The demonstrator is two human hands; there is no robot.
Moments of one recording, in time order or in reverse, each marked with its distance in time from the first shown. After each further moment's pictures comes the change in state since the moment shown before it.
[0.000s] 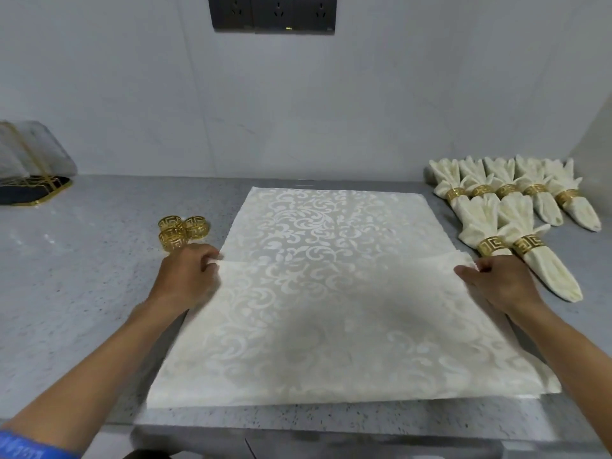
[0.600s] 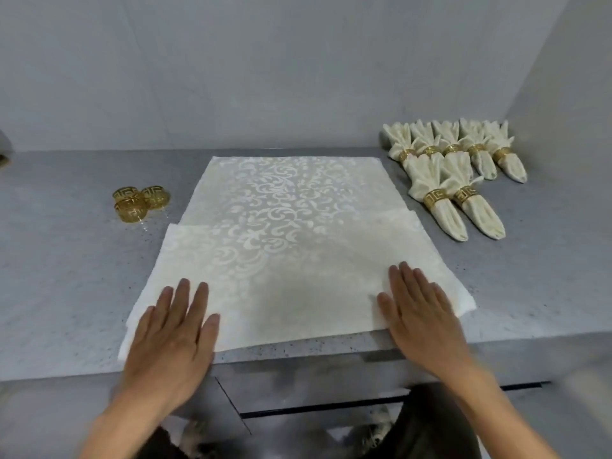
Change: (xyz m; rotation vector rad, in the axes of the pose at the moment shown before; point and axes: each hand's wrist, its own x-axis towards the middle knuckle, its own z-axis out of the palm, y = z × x) left_hand -0.164 0.020 0.032 0.327 -0.276 0.059; right_hand -0.182 0.008 0.025 -0.460 -0.206 -0.298
